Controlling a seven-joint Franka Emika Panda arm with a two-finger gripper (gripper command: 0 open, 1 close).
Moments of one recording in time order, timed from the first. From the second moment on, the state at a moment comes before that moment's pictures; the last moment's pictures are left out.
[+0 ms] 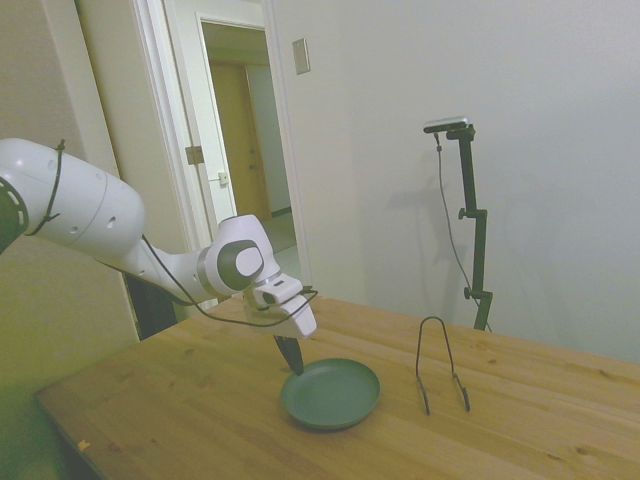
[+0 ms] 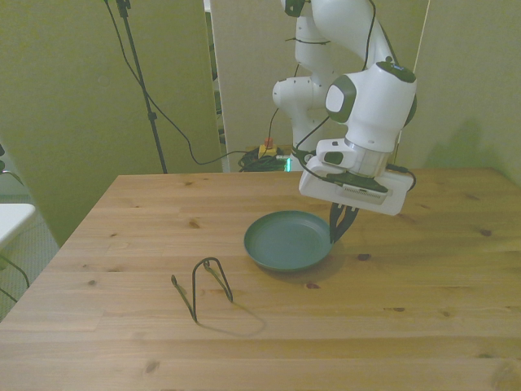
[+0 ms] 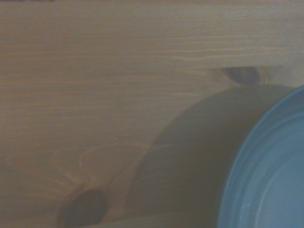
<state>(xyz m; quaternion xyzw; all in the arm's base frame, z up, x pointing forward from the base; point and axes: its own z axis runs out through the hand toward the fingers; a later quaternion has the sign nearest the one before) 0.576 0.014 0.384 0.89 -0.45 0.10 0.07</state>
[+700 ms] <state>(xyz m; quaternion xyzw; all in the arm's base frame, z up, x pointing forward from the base) 0.511 0.029 0.520 0.89 -0.43 0.13 -0.06</state>
